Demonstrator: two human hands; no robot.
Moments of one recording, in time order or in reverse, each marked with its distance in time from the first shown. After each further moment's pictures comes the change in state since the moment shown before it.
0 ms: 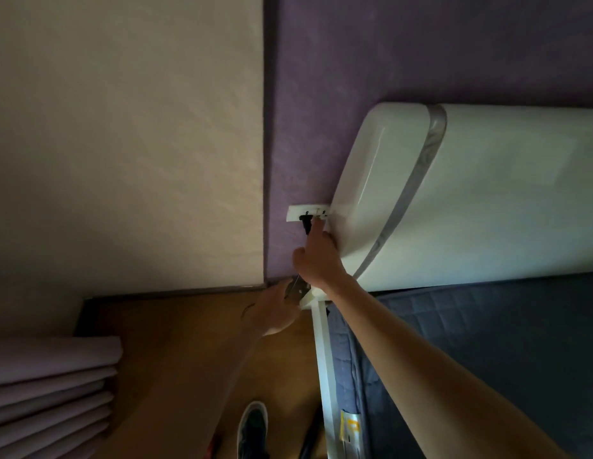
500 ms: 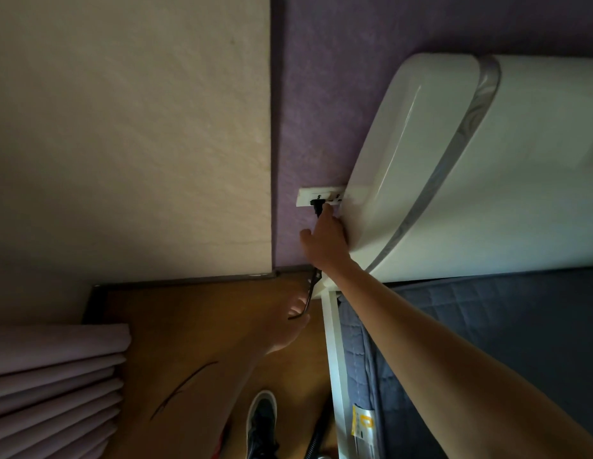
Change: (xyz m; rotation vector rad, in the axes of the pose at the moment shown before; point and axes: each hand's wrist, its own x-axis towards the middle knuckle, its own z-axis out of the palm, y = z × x) left_hand -0.006 -0.054 0.035 -0.190 -0.098 0.006; right_hand 0.035 0.016 0.028 -0.040 0.095 0.020
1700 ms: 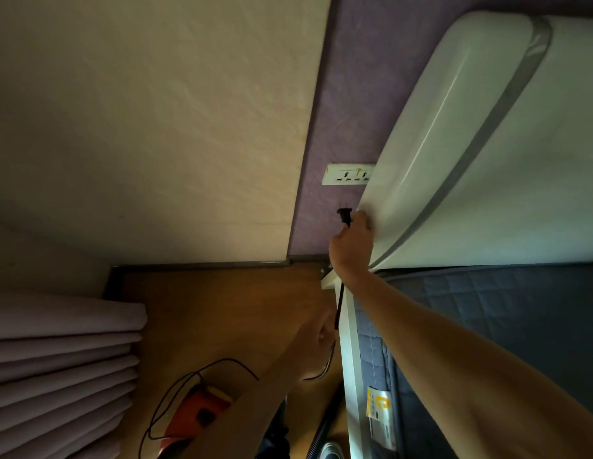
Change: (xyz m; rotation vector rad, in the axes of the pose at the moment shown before) left_hand -0.069 -0.005 0.052 -0.149 0.024 0.097; right_hand -0.044 0.024 0.038 0.052 0.325 0.074
